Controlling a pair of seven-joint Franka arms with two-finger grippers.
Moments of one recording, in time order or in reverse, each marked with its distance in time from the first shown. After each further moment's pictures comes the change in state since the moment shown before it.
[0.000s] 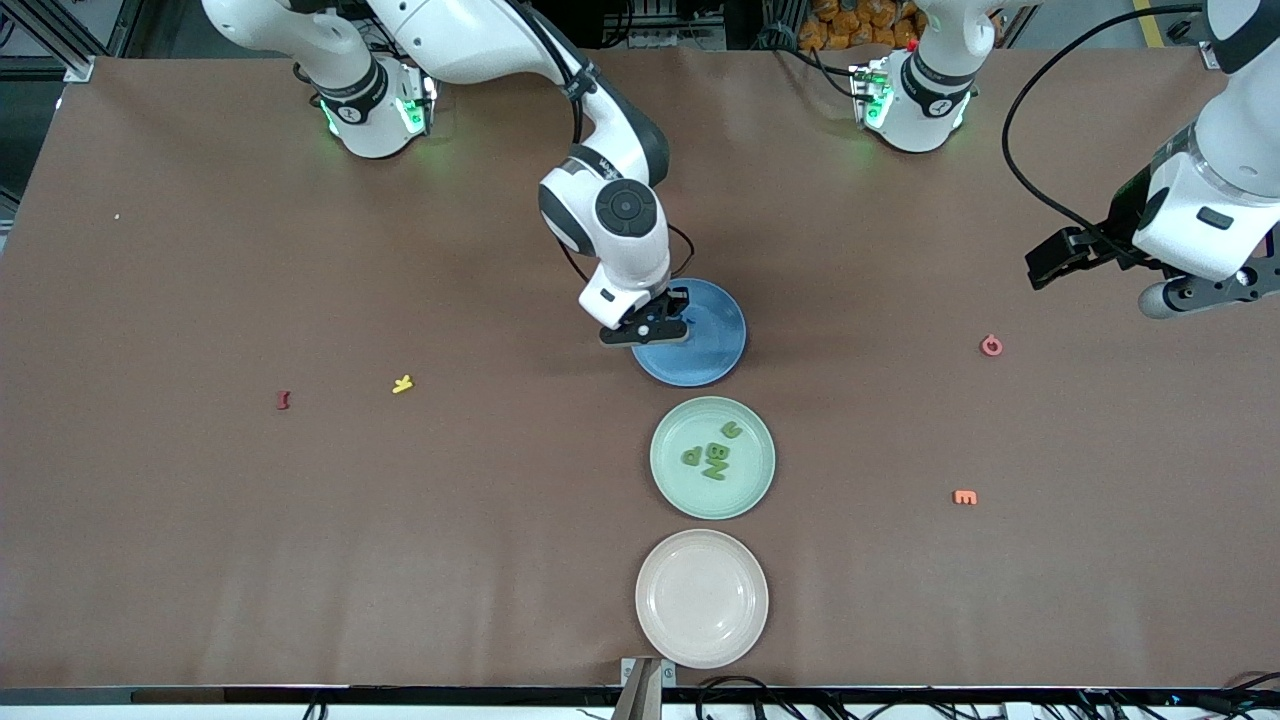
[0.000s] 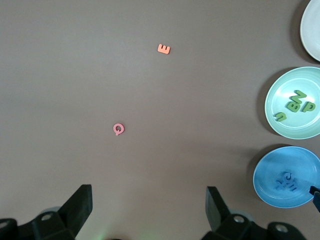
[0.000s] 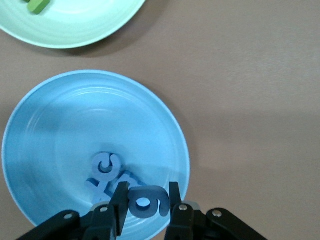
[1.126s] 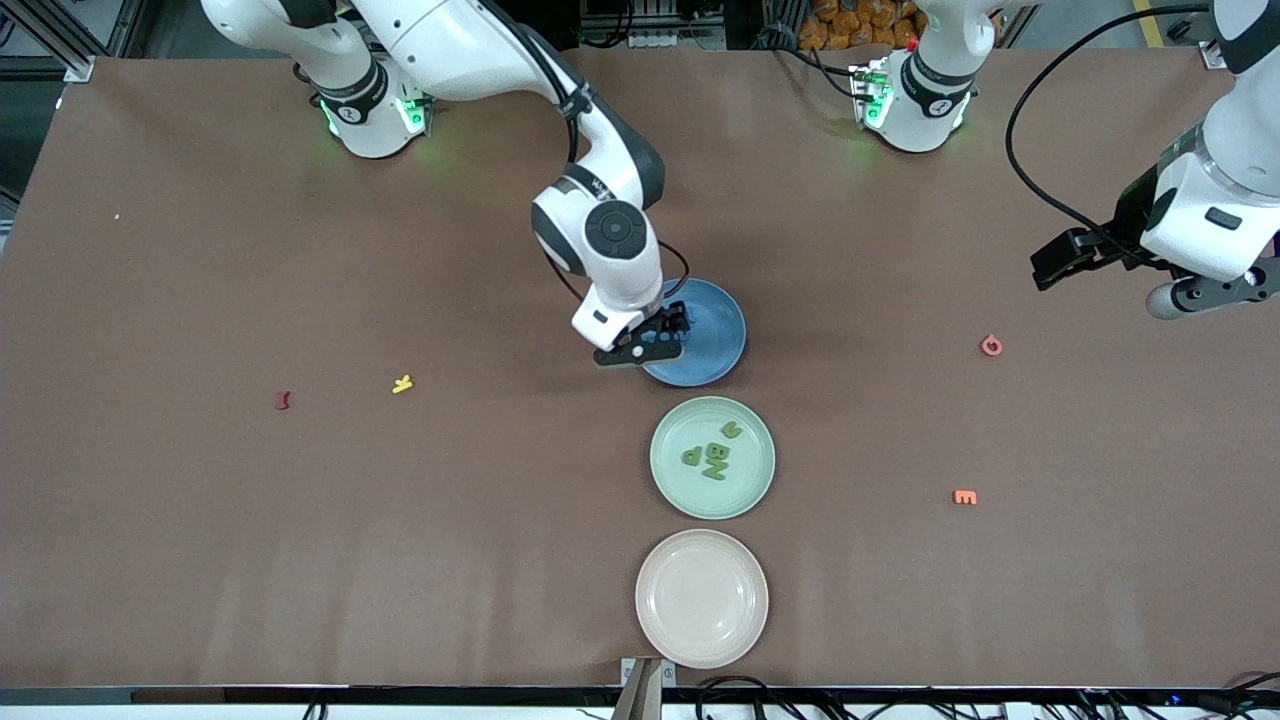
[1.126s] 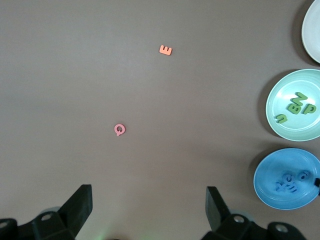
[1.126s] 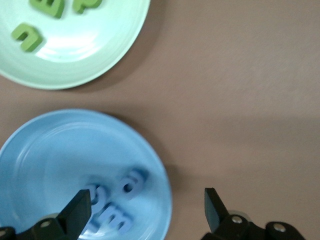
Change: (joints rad) left arm 0.003 0.000 0.005 0.002 0.000 0.001 0.000; right arm -0.043 0.033 -0.013 0.052 -0.001 -0.002 -0.072
